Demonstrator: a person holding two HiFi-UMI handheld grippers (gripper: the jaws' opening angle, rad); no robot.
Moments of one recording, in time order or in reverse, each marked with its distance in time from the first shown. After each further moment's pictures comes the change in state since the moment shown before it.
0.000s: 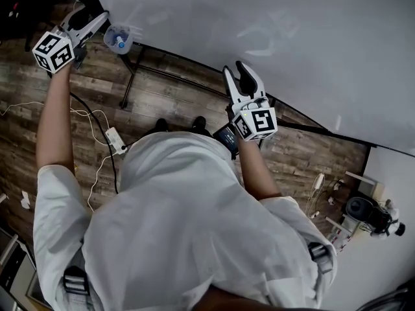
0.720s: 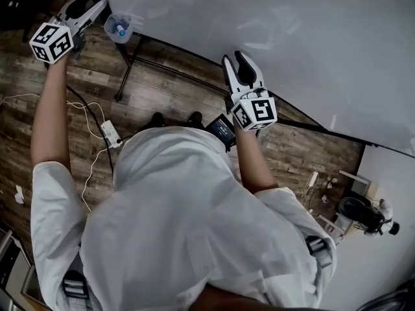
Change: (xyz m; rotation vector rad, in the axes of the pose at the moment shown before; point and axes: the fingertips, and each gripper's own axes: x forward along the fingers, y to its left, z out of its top) left arm -0.014 0.006 0.005 0.000 -0.027 0.096; right arm 0.007 0.004 0.002 0.005 -0.012 0.018
